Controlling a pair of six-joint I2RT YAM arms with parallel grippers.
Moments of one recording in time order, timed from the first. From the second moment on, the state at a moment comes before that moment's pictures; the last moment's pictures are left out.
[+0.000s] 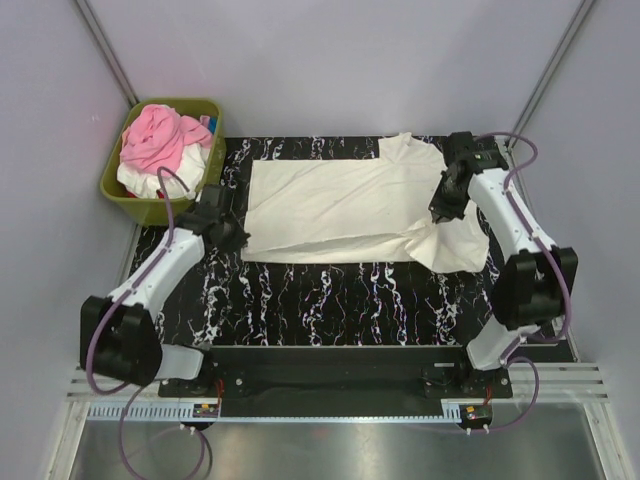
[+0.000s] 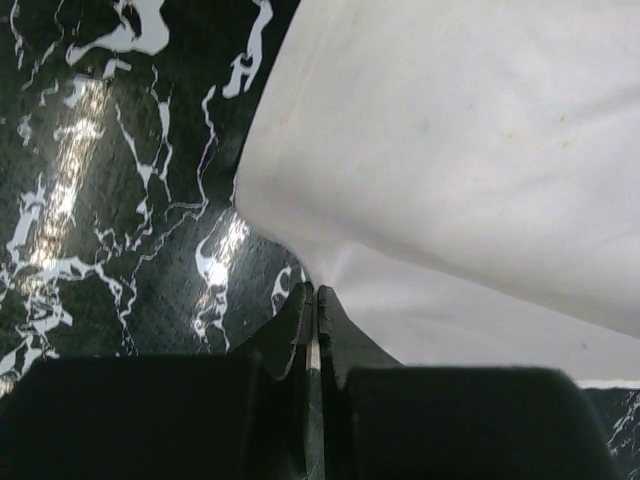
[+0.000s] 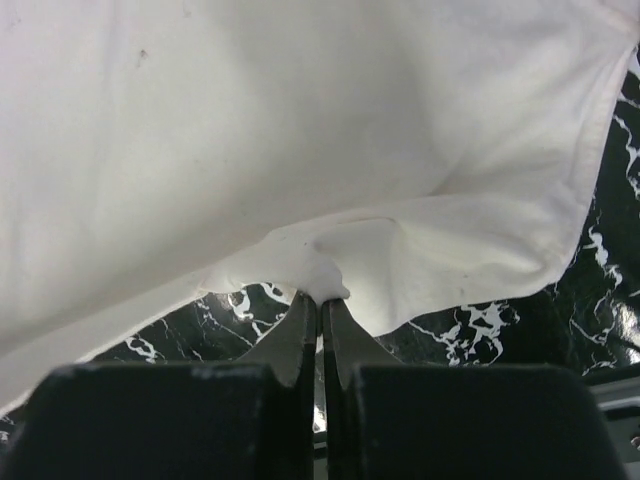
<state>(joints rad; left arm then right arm) -0.25 1.31 0.97 -0.65 -0.10 -0.77 0.14 1.64 1.52 -1.06 0.11 0.60</state>
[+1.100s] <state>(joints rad) -0.11 1.96 1.49 -0.71 0.02 -0.58 -0.05 2.35 2.33 -1.27 0.11 0.47</state>
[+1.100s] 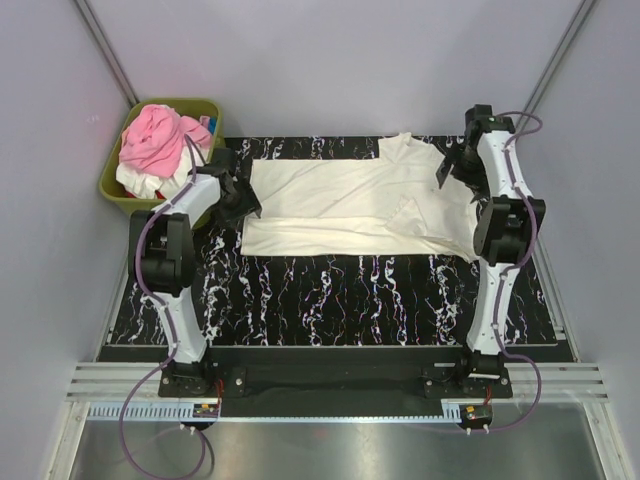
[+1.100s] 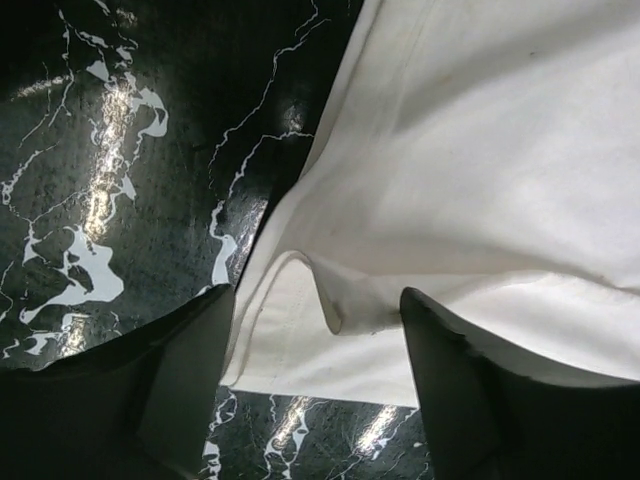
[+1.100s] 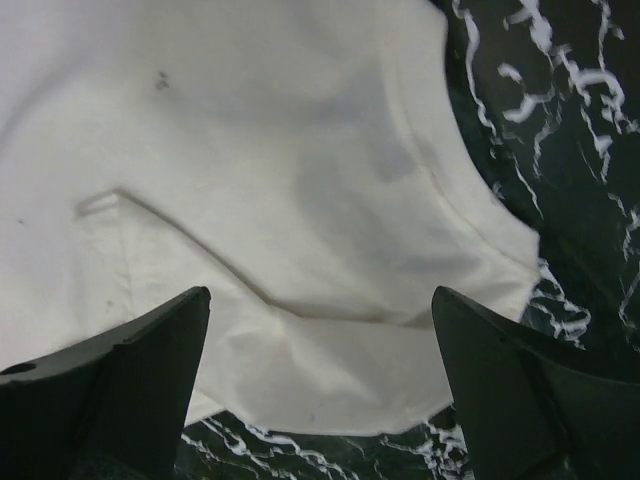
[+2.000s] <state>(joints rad) -0.22 1.53 0.79 -0.33 0.06 -0.63 0.40 2.16 1.91 -1.16 0.33 0.33</state>
